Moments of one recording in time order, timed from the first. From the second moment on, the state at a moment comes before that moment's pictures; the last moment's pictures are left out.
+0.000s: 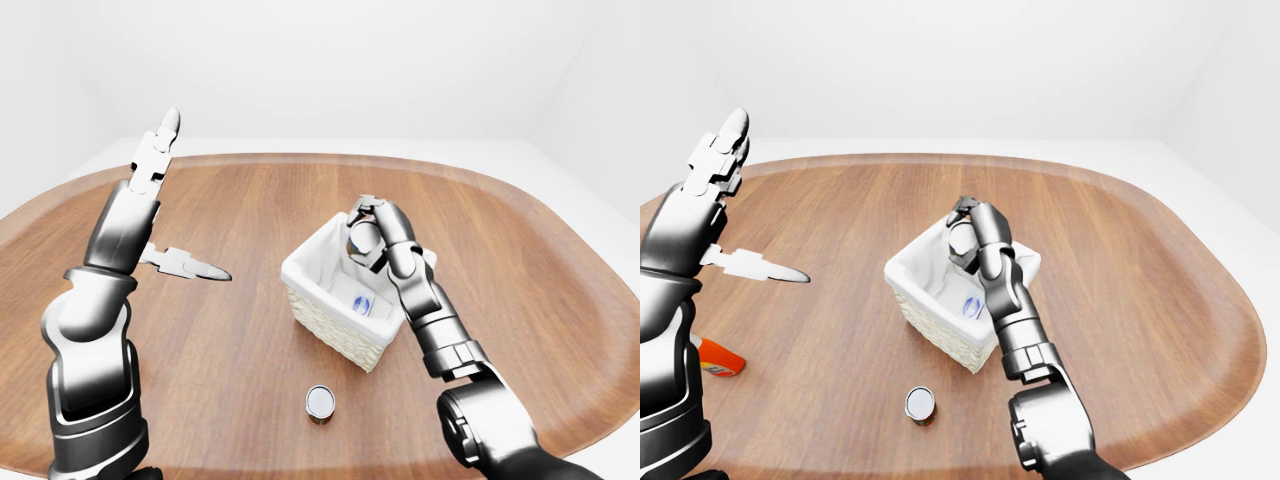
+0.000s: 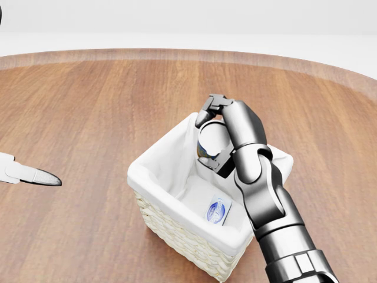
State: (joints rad) left arm -0.33 0.38 0.32 -0.40 0.26 0.09 -0.41; right arm -0.72 -0.05 0.03 0.58 -0.60 0.09 -0.09
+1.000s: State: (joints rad) left arm -0.33 0.38 0.32 -0.38 0.25 0.09 -0.41; right arm -0.79 -0.04 0.03 0.89 -0.57 0.09 -0.16
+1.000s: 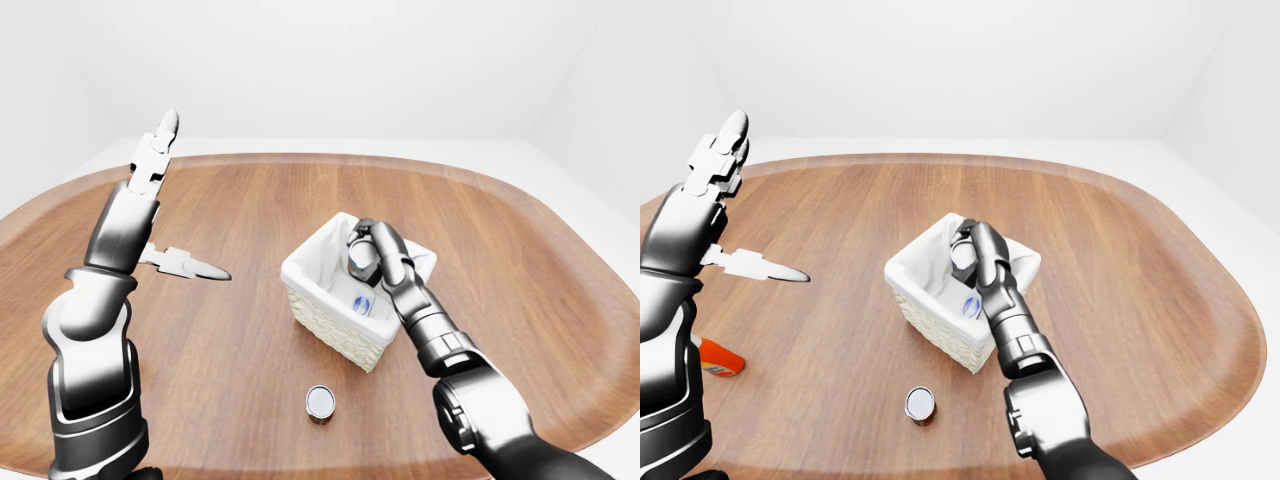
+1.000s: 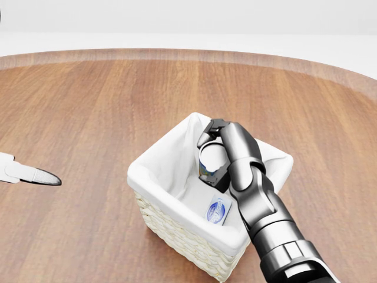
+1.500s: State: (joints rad) left arm -0.33 0.39 0.32 -0.38 0.25 0.09 -0.41; right arm -0.80 -0.04 0.04 0.88 -0.58 0.09 -0.15
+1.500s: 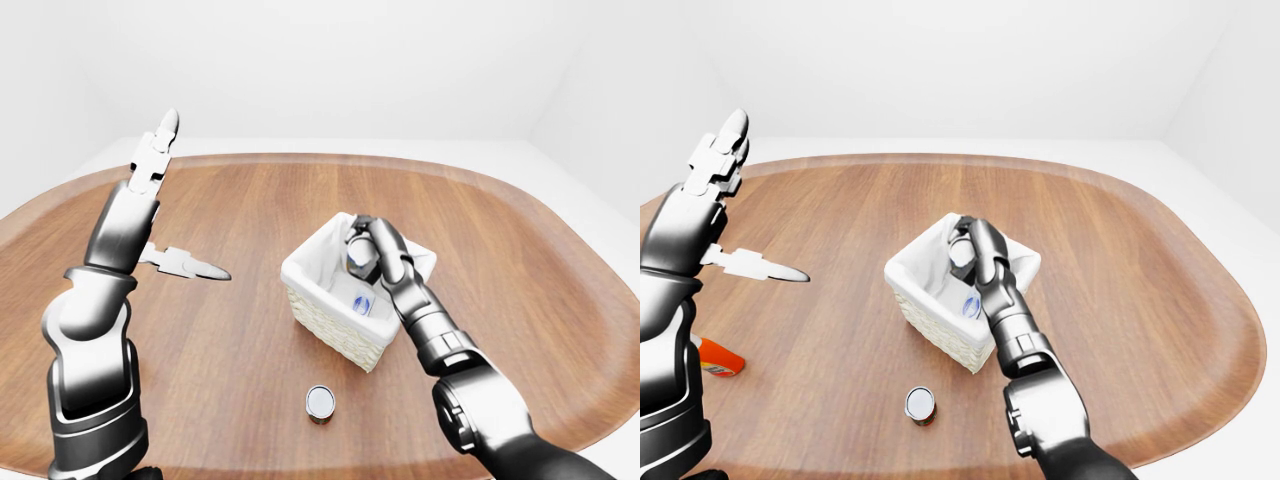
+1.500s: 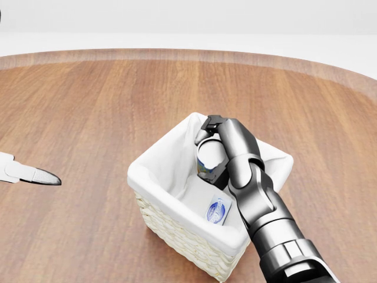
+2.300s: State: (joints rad) left arm -0.33 0.39 0.32 -0.40 0.26 0.09 -0.42; right arm -0.76 -0.04 0.05 0.62 -0.64 0.09 -0.07
